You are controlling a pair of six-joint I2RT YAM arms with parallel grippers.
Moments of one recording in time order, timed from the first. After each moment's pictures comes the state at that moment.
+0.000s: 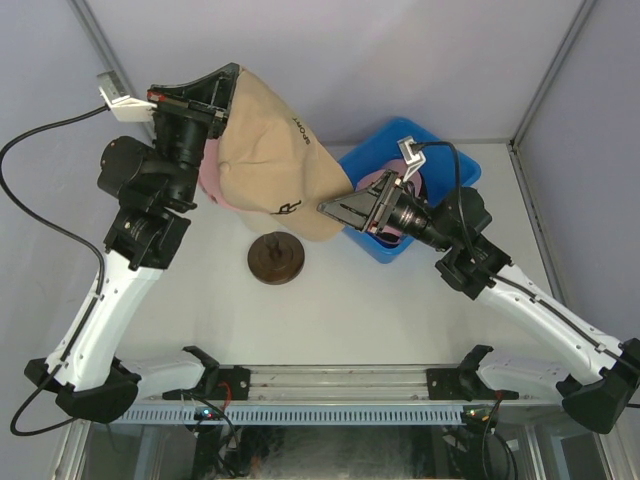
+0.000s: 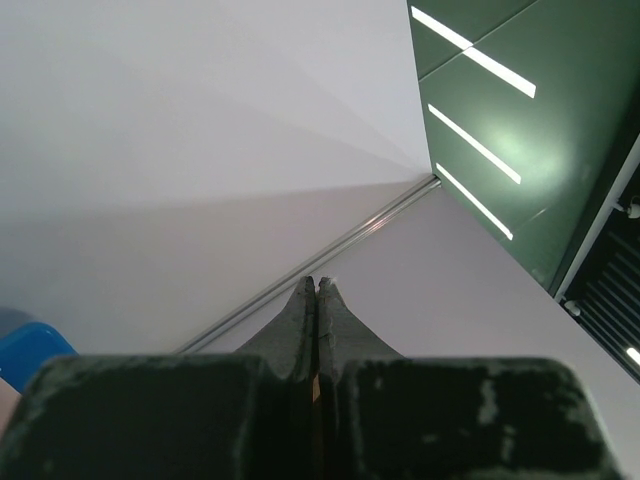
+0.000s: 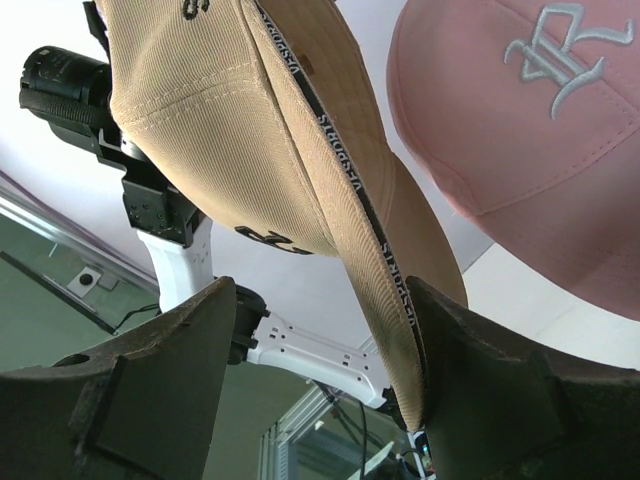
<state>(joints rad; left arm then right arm) -0.57 1.17 1.63 0.01 -0.31 -1.01 0.76 1.07 1.09 0.22 -0.39 1.02</state>
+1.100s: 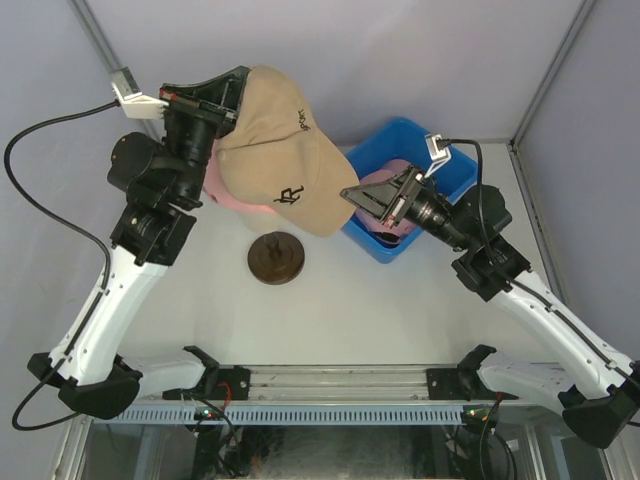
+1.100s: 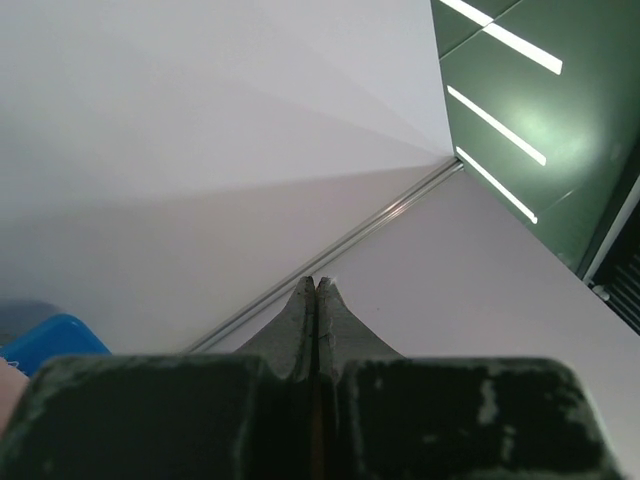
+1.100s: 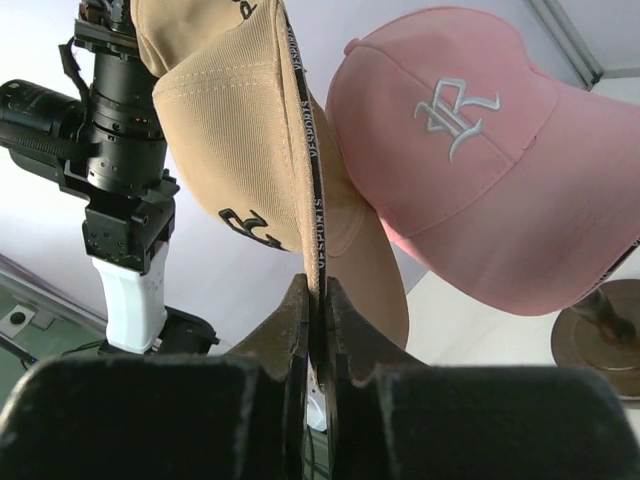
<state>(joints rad) -0.58 1.19 1.63 0.01 -0.30 -0.98 0.65 1.00 1.09 0.11 -0.34 0.92</state>
